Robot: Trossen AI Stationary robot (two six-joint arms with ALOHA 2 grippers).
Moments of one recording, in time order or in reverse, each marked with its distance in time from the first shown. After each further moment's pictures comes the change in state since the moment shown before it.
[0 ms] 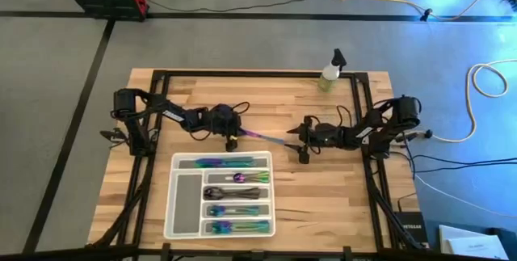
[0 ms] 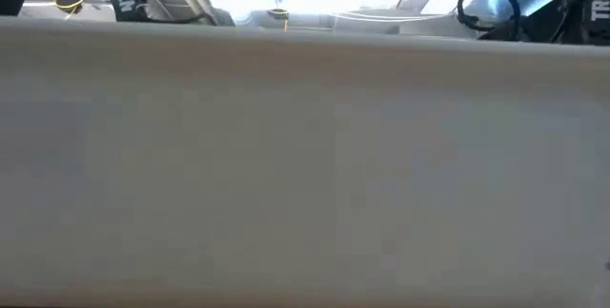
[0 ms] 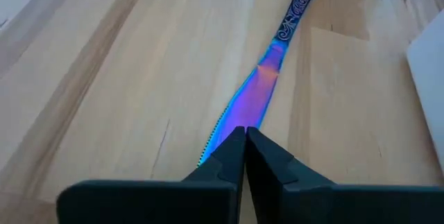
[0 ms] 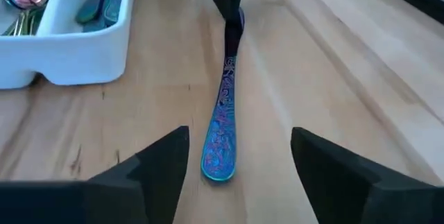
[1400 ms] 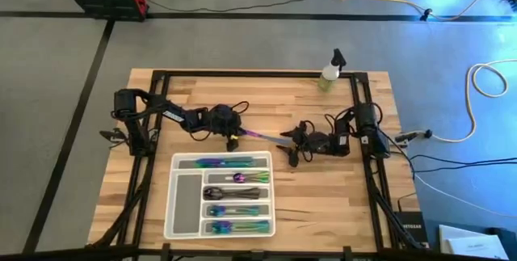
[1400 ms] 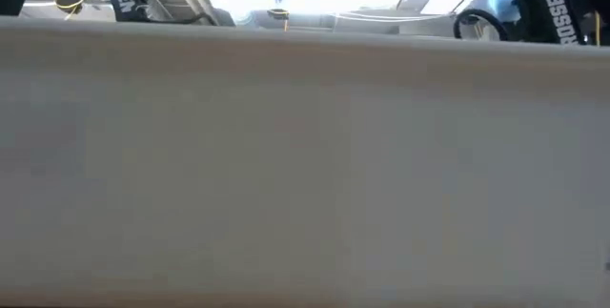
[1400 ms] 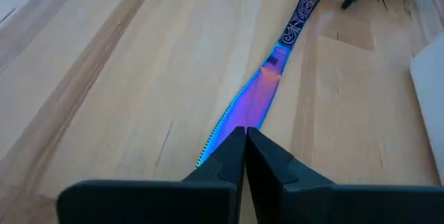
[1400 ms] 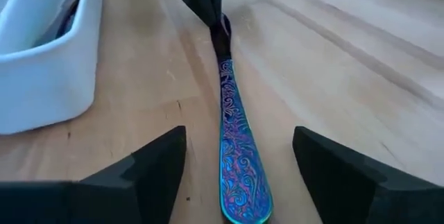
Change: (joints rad) left arm 0.000 0.001 -0.003 0.018 -0.006 -0.059; right arm 0.081 0.427 0.073 0.379 0.184 0.206
